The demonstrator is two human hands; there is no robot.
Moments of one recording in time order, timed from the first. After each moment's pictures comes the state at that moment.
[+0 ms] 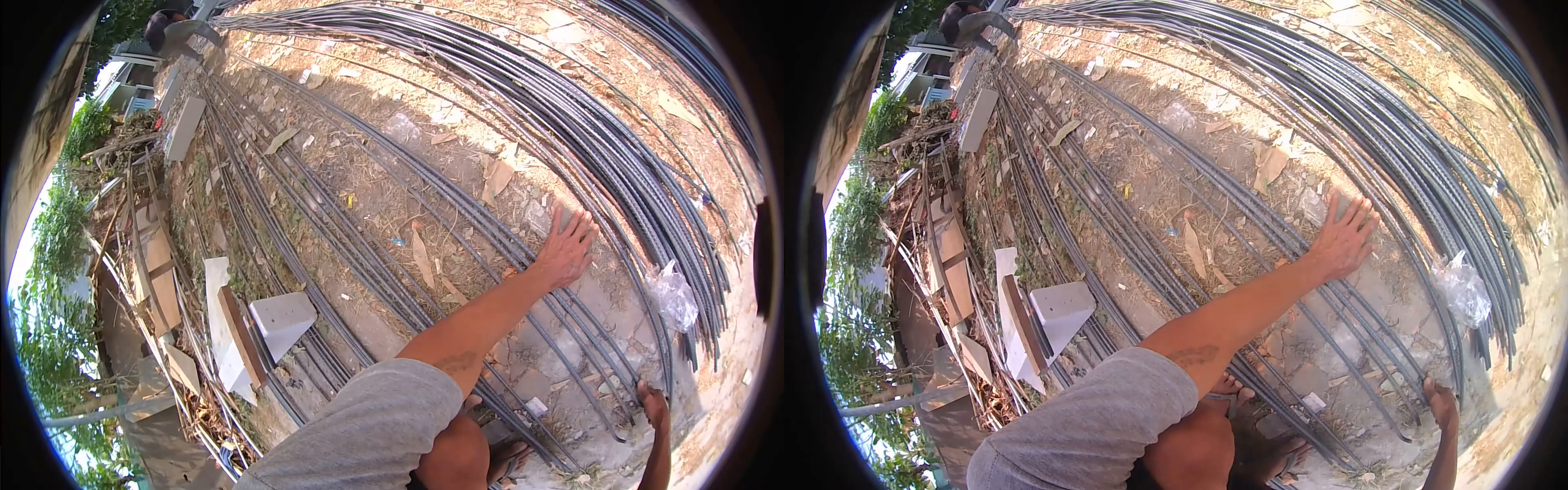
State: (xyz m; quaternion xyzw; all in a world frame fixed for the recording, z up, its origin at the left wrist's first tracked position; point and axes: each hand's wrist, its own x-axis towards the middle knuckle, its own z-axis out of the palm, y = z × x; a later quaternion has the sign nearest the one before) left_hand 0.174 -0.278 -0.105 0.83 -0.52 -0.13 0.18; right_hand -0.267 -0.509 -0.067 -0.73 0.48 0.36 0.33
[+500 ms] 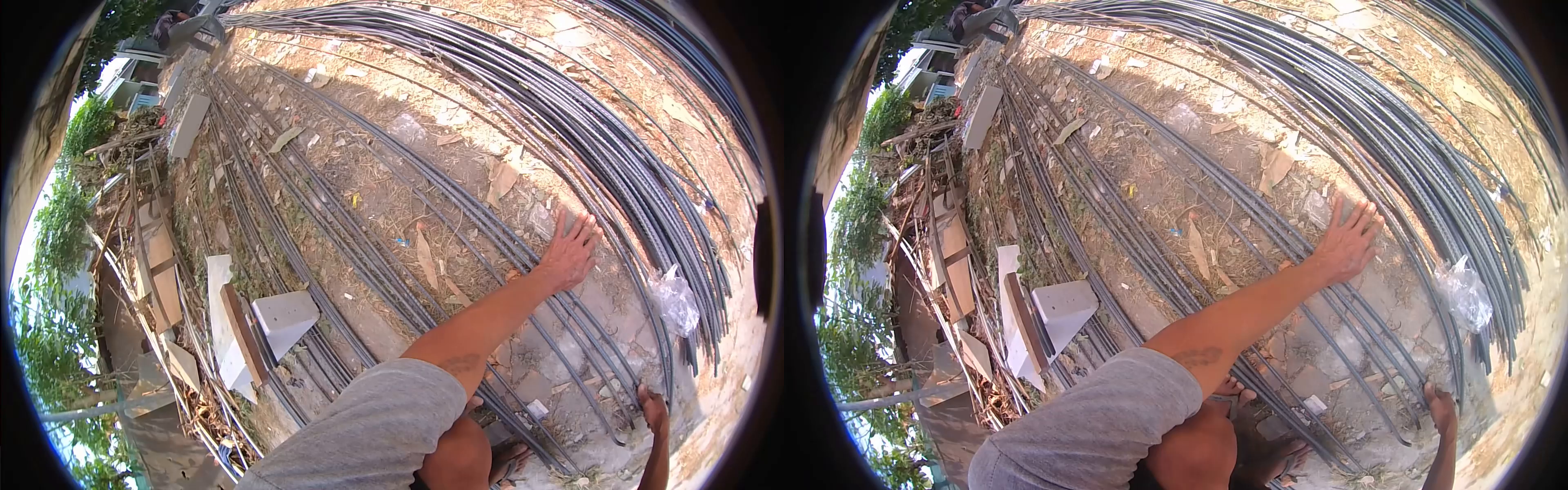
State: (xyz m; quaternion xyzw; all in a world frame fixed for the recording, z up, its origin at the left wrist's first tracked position) left_hand 0.174 -0.276 -0.104 0.82 -0.52 -0.13 0.19; right_hand -0.250 -0.500 -0.052 -0.72 0.49 0.36 0.33
